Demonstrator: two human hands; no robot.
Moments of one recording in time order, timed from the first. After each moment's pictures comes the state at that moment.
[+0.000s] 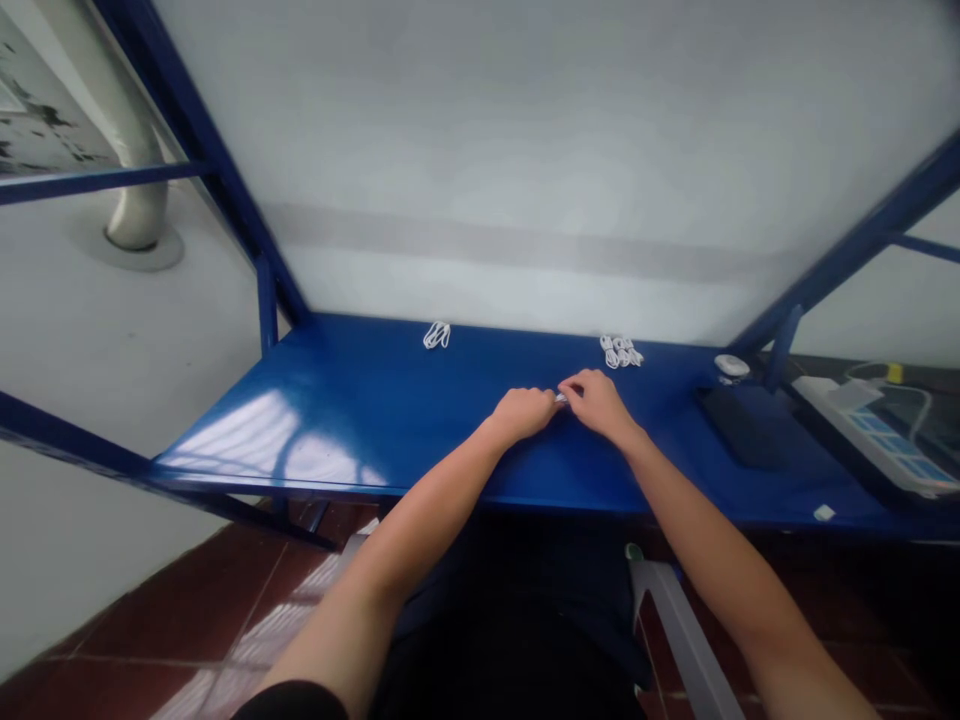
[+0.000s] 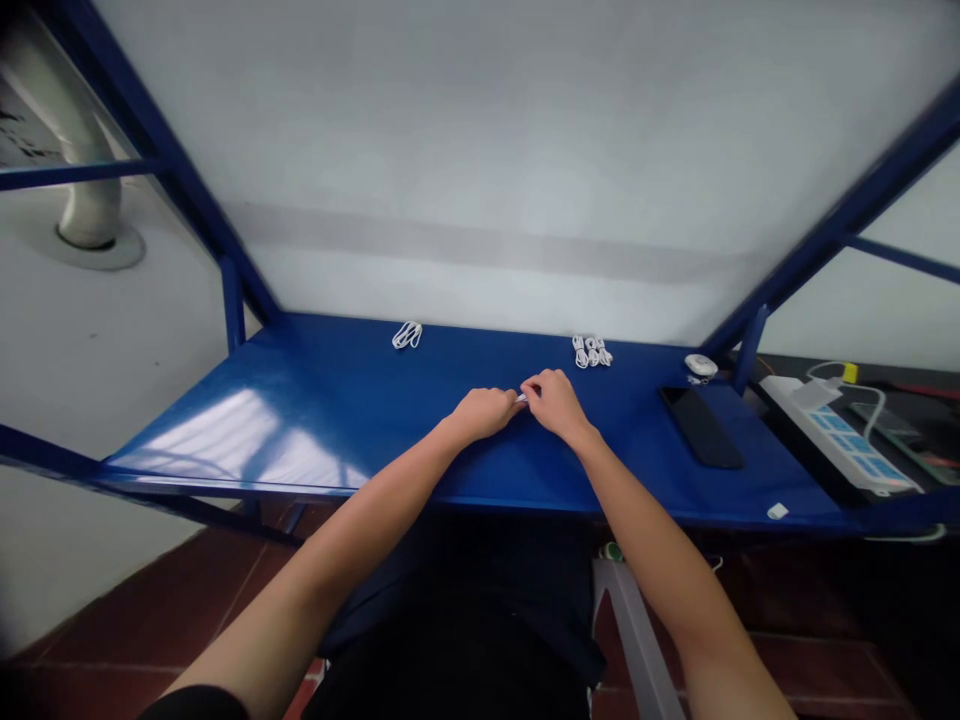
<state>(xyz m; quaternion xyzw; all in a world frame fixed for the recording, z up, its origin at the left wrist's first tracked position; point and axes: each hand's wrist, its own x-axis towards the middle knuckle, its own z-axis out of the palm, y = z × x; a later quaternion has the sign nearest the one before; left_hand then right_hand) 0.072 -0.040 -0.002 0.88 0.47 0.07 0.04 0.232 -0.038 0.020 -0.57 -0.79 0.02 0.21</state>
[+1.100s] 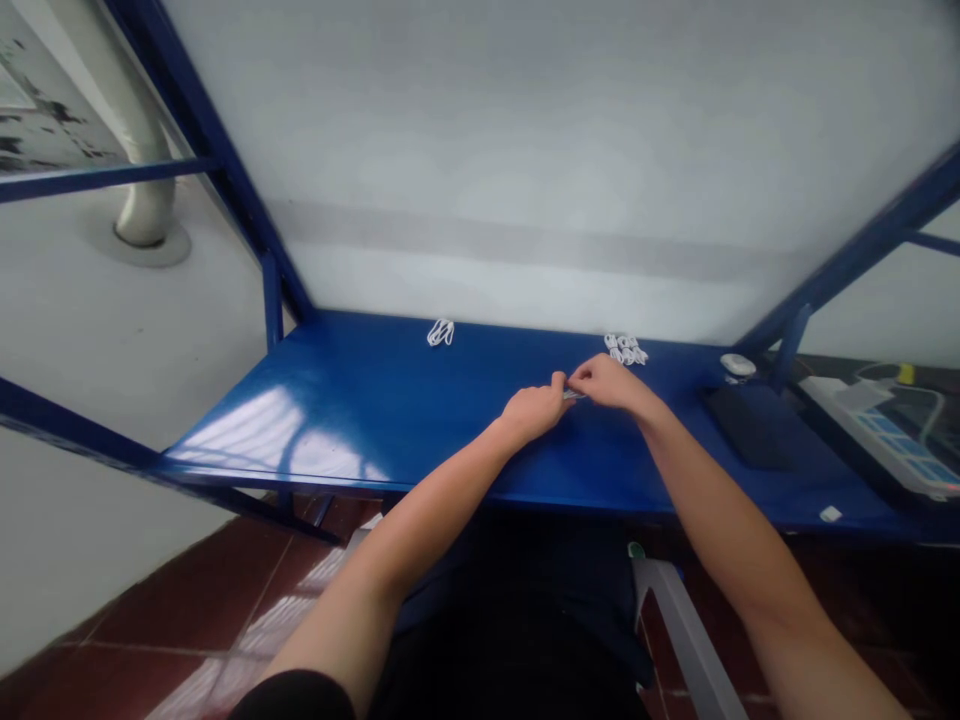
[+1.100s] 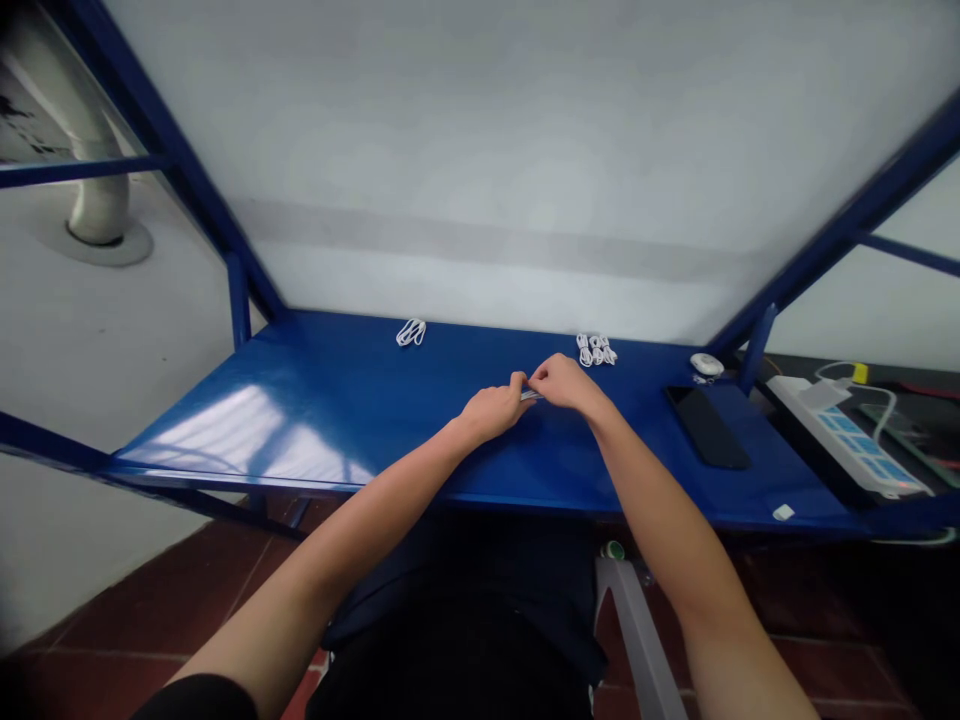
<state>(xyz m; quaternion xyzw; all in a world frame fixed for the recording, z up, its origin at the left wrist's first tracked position) 0.080 -0.050 0.007 0.85 0.50 0.11 0.10 0.227 -0.032 0.074 -0.60 -0.76 0.21 0.11</state>
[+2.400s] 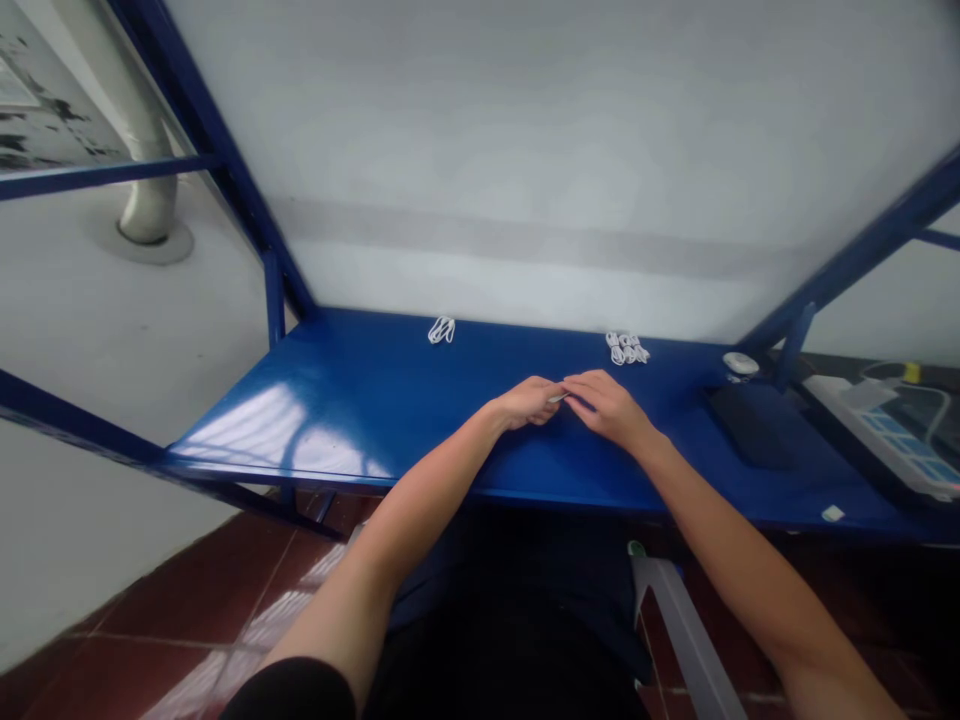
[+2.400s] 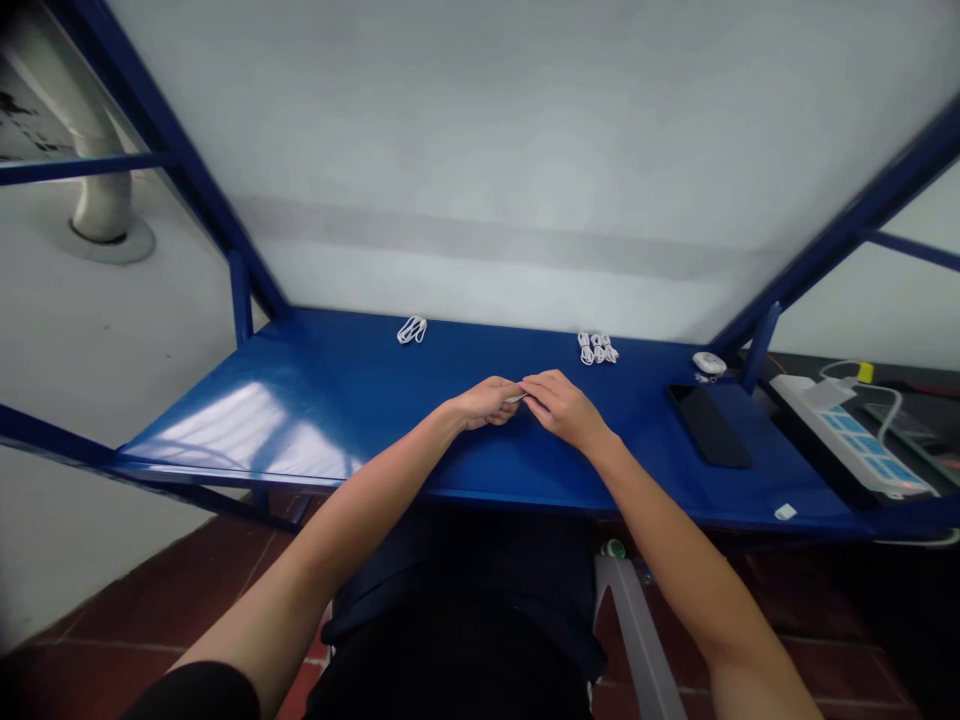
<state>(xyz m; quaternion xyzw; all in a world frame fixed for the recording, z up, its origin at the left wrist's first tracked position) 0.065 -0.037 0.013 0.52 0.32 0.27 0.74 0.251 -0.049 0.012 -0.27 -0.89 -0.09 0.36</state>
